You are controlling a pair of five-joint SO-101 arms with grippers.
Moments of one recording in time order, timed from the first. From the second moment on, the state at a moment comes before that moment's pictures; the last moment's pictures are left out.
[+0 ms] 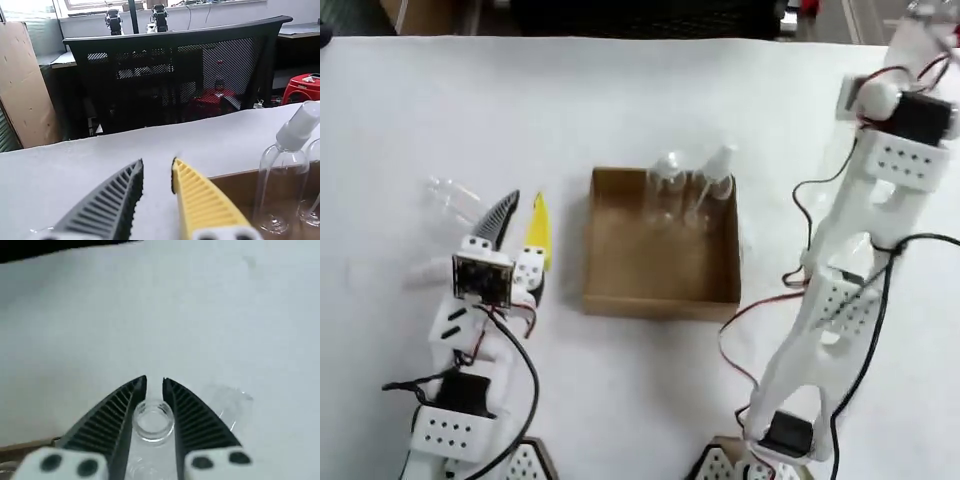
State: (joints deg) left arm 3.2 -88.2 95.8 6.3 -3.9; right arm 15.6 46.4 -92.5 97.3 7.9
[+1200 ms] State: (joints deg) left arm 10.5 -88.2 85.5 21.8 -3.9; right arm -22.8 -57.4 20.9 61.5 7.8
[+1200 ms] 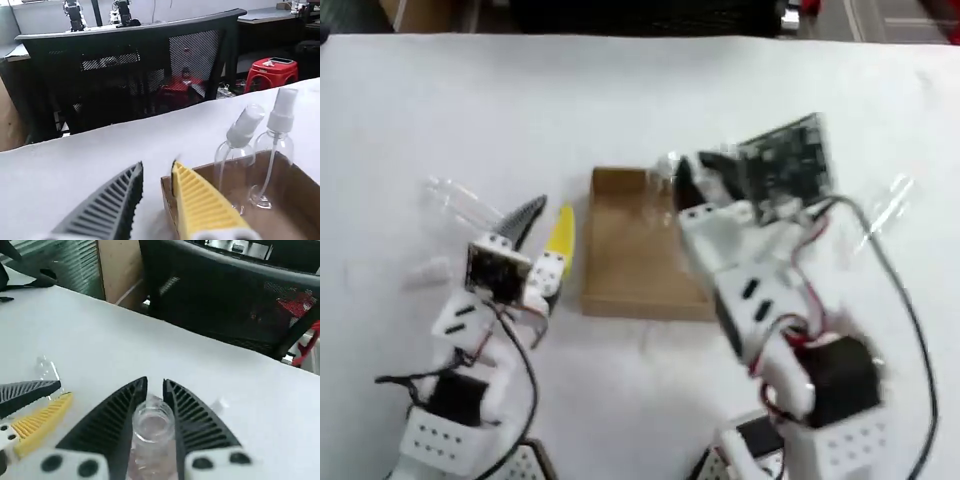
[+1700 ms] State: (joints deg) left arm 24.5 -88.2 79.8 32.4 -3.9; right arm -33.3 -63.4 50.1 28.3 7.8
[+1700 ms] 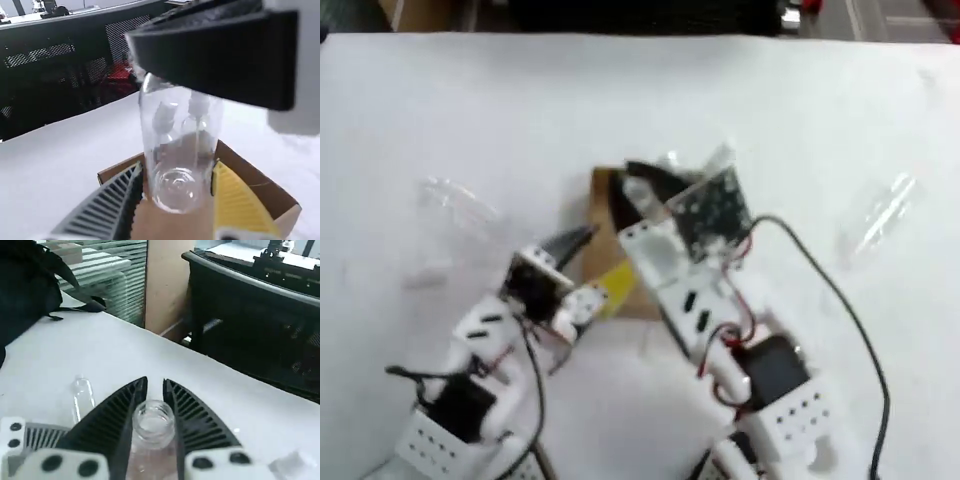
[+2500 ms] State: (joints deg) left arm 19.0 -88.2 79.8 32.2 -3.9; right arm -35.3 -61.5 48.7 27.8 2.7
